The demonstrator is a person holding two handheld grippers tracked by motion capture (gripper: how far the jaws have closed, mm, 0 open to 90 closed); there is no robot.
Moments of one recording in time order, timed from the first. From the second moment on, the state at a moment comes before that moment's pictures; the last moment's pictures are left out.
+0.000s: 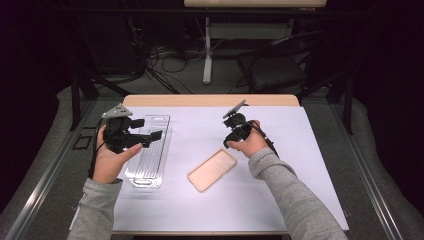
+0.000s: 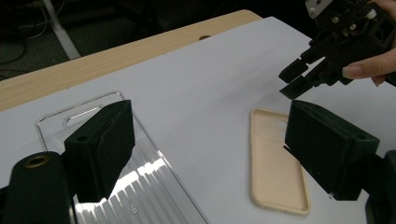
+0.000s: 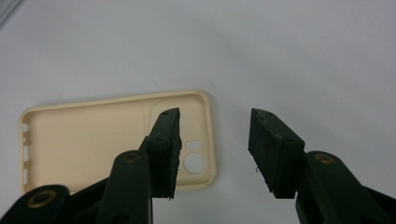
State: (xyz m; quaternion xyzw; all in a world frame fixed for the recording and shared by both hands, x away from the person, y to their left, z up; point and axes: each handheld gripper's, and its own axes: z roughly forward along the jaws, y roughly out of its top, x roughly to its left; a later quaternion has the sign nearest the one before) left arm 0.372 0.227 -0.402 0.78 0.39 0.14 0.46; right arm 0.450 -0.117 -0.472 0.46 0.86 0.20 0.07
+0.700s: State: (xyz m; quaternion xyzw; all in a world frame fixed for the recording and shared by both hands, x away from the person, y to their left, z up) left arm 0.371 0.226 -0.401 0.78 0.39 0.14 0.46; right arm 0.450 -0.109 -0.482 0.46 0.86 0.18 0.07
